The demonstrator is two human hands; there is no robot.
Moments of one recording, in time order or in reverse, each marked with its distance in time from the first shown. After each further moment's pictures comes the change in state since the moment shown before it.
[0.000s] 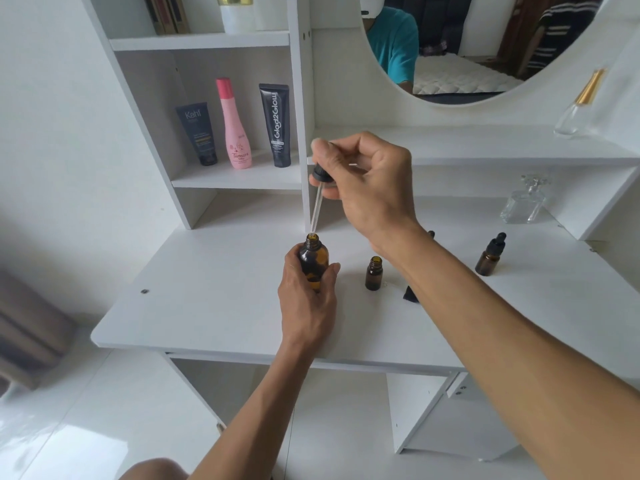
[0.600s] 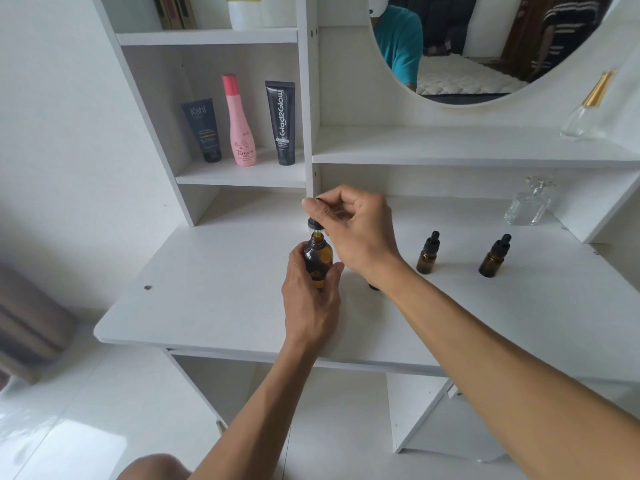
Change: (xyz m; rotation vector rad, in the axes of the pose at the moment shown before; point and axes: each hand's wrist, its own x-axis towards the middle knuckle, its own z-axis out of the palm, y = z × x) left_hand 0.000 0.001 -0.002 -0.008 -0.021 -0.003; right_hand -0.022 0.050 0.005 -0.212 -0.082 0.111
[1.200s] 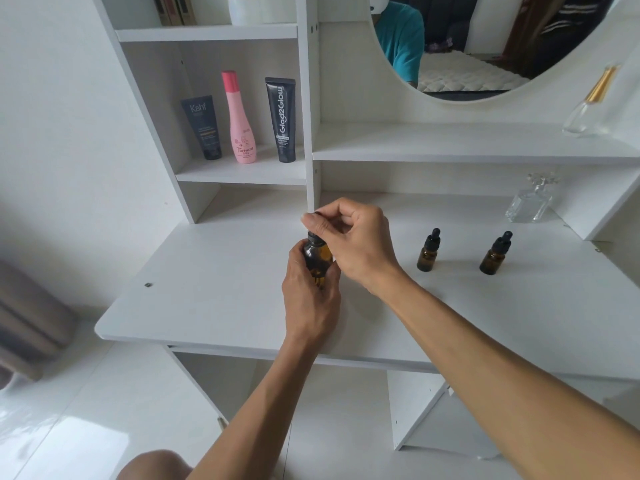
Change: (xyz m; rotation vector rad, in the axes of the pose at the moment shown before) left_hand -0.002 0.003 -0.002 -0.020 -0.019 -0.028; right_hand -0.008 0.015 0.001 -0.073 -0.021 0.030
